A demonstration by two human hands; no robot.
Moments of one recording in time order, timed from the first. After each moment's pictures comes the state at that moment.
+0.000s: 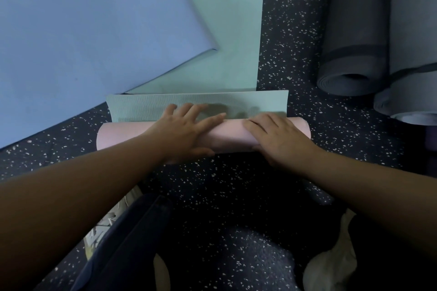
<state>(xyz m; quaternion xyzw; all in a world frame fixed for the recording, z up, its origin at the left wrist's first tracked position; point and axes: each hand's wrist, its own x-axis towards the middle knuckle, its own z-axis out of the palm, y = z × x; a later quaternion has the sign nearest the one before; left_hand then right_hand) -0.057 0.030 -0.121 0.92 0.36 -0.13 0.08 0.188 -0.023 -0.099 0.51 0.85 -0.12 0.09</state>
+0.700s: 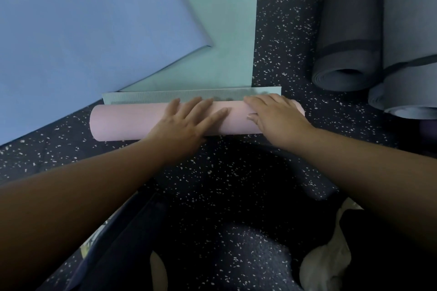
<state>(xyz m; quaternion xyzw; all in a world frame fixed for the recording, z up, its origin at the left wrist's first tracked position) -0.049 0.017 -0.126 0.93 0.36 -0.04 0.04 0.187 0.007 -0.085 0.61 0.76 -0.20 0.12</state>
